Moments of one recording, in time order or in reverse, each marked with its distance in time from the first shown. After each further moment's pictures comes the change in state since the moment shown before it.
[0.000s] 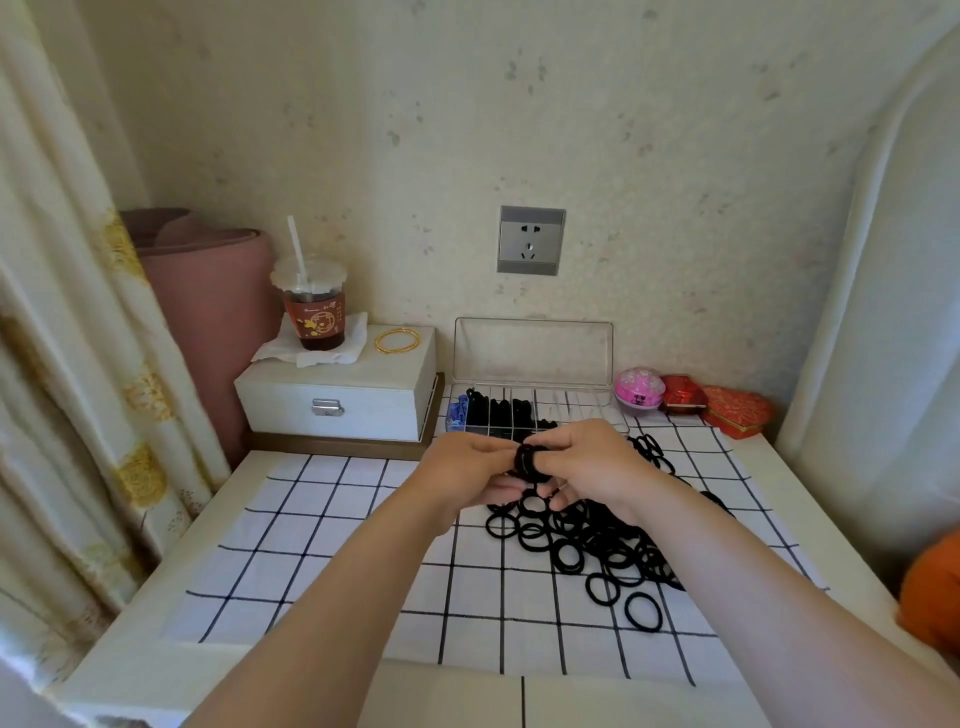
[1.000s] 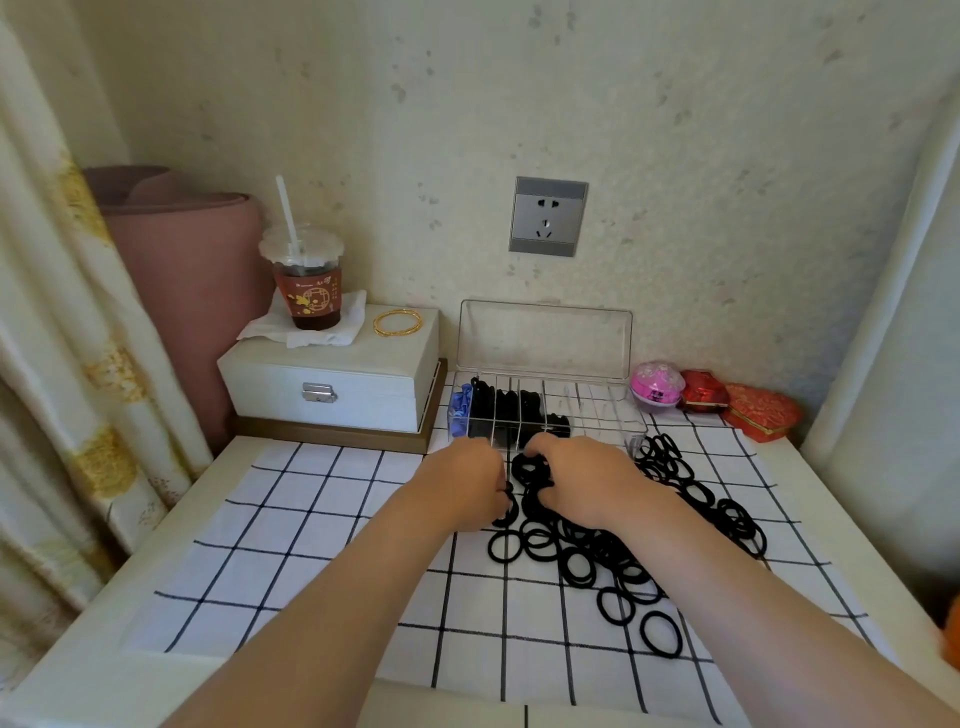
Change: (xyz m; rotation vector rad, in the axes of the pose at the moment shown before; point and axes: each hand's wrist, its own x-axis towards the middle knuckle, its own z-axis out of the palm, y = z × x) left_hand 0.048 -0.028 -0.008 1.408 -0.002 0.216; right_hand 0.042 0.027 0.005 -1.234 -0.026 -0.173
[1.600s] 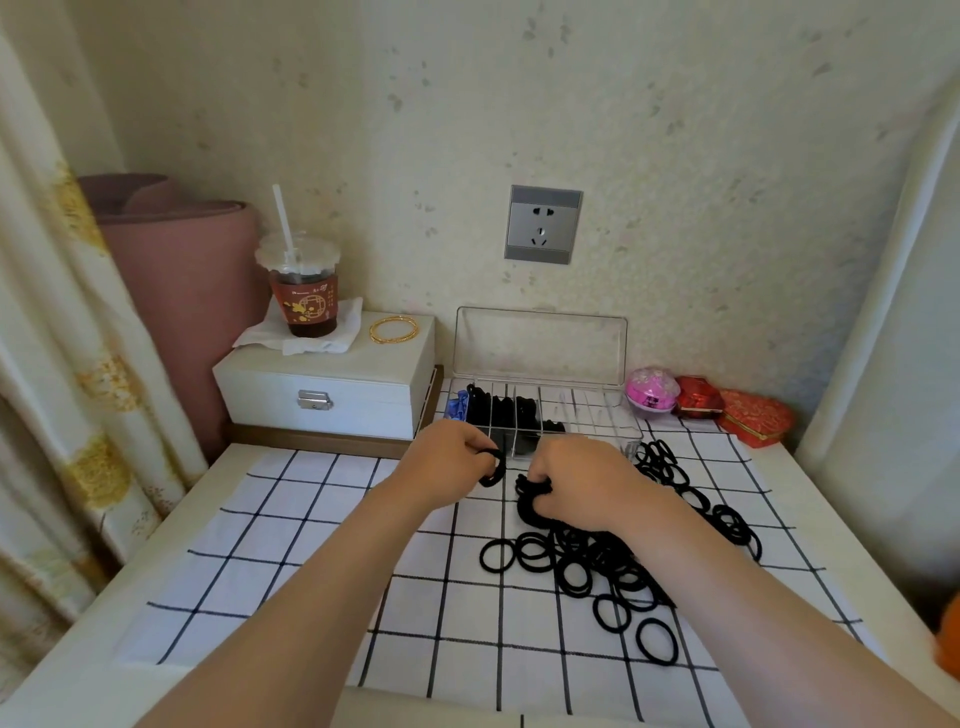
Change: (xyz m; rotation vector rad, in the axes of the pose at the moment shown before) left_hand -0.003 -0.012 -0.017 -0.655 0.184 -0.124; right_hand 0.002 0.003 -0.006 -0.011 0.026 -0.102
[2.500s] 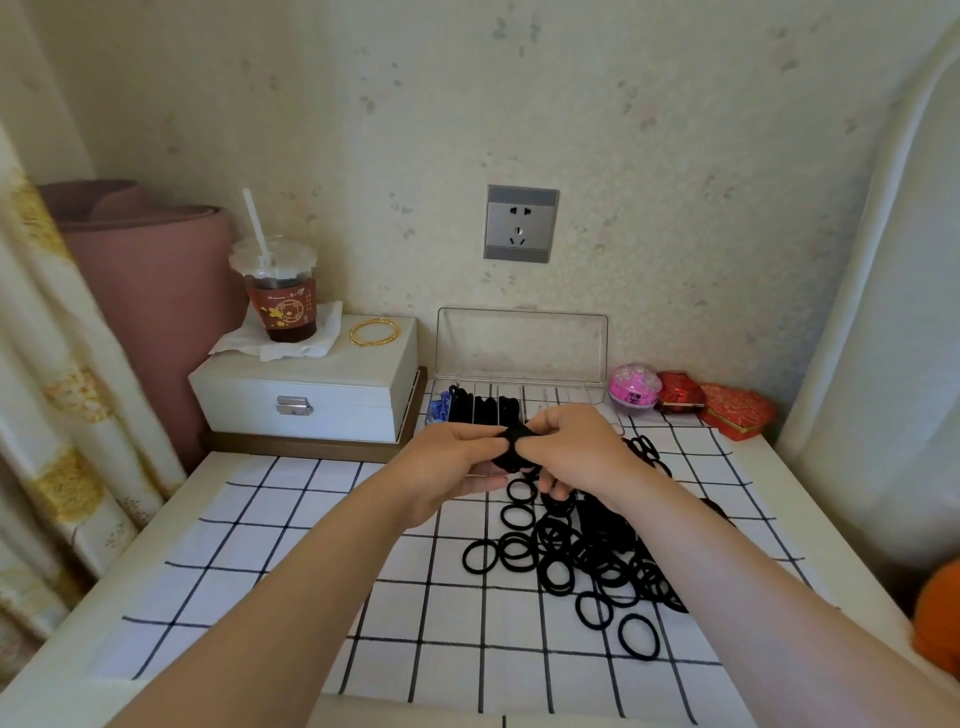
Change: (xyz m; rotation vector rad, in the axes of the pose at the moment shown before) left_hand 0.000 0.014 0.008 -0.857 -0.256 -0.196; right_hand -0.008 -0.003 -0.024 0.955 0.136 0.365
